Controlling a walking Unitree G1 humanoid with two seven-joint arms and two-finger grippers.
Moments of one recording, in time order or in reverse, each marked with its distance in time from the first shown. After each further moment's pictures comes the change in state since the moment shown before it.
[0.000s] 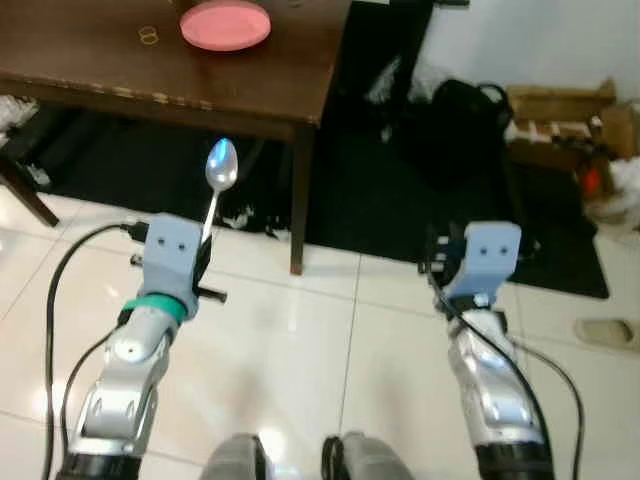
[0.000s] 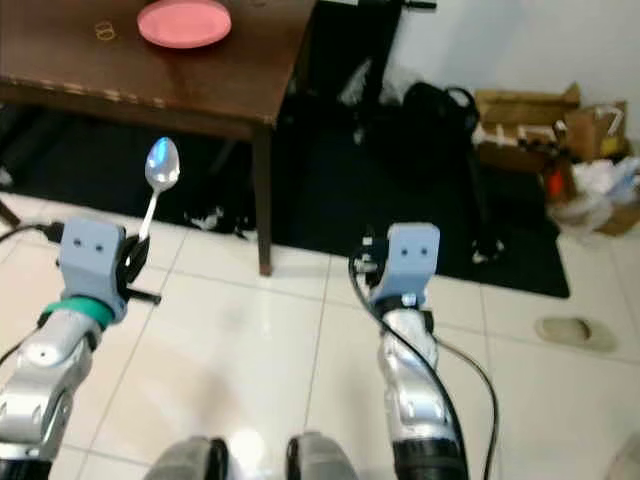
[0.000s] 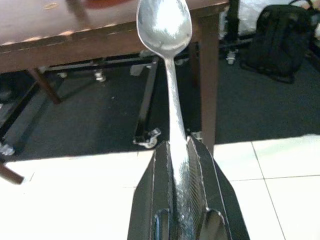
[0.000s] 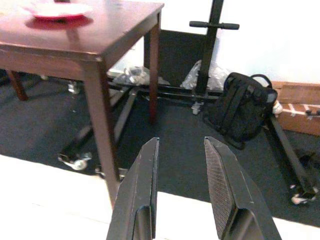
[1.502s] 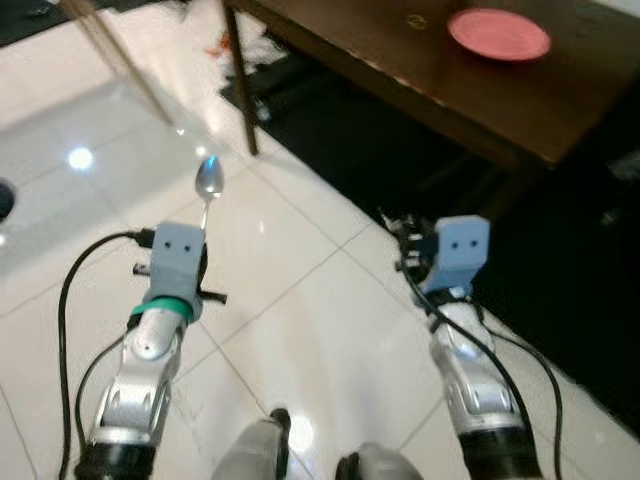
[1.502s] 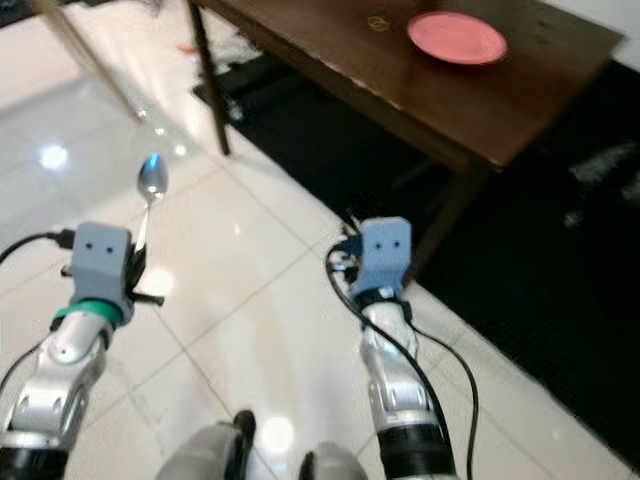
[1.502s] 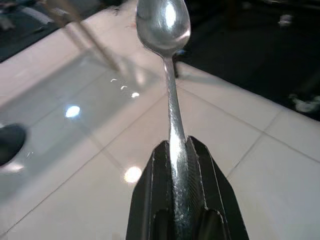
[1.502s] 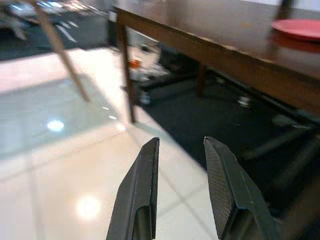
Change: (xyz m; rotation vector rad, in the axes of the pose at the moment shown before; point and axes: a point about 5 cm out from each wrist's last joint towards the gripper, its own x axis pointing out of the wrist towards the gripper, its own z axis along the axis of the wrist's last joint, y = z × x) left arm 0.010 0.002 -0.010 0.005 0.048 0.110; right arm 0.012 0.021 0.003 0.017 -0.014 0.069
